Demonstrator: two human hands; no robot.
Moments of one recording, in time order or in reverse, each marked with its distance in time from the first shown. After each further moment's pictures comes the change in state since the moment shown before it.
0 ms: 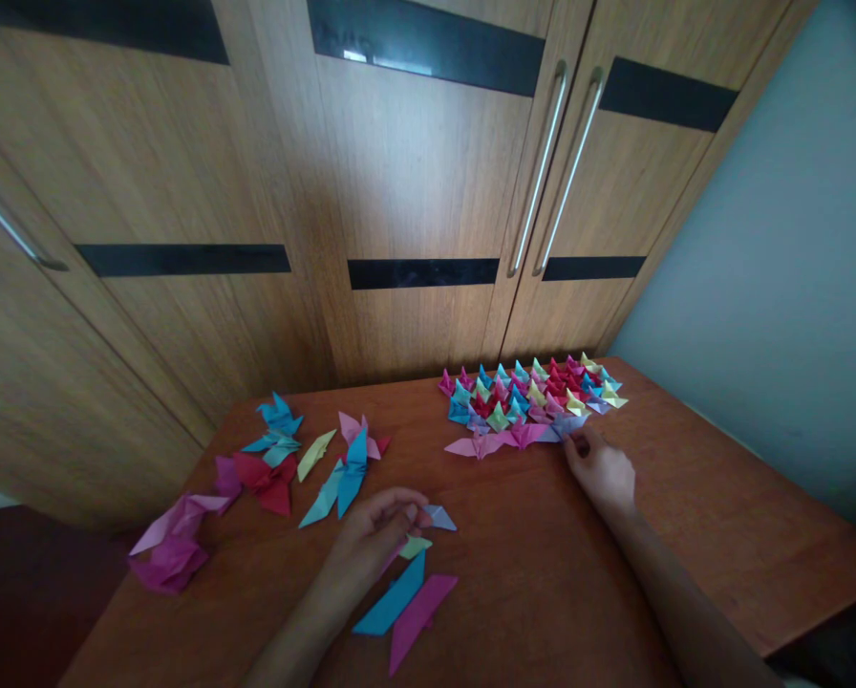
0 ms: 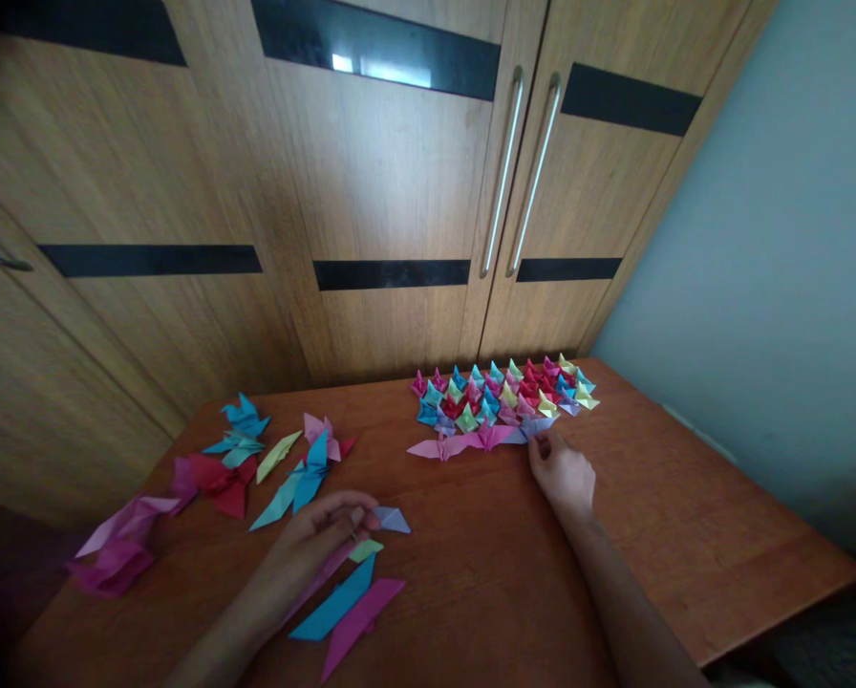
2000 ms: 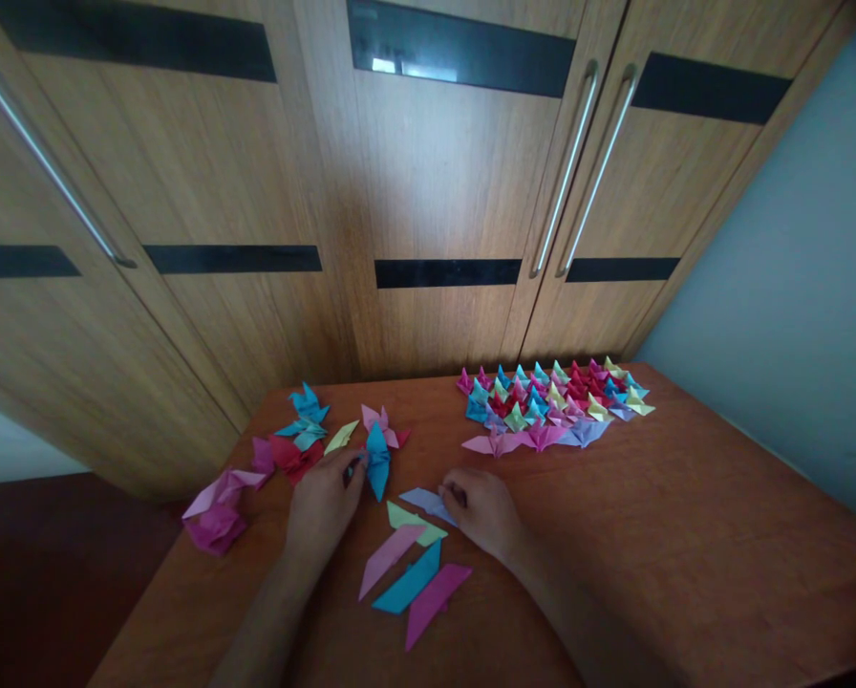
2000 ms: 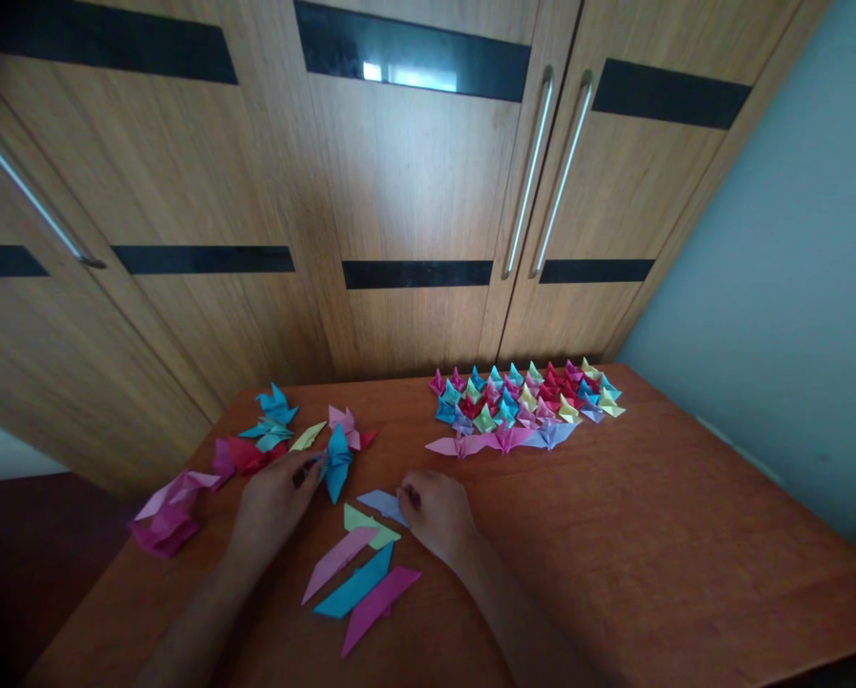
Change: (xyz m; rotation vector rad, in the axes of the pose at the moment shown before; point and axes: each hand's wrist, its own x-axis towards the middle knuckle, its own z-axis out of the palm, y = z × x) left_hand -0.002 0.025 -0.066 1.192 0.555 0.283; right_hand -0.096 -0.164 0.009 0.457 -0.481 -0.634
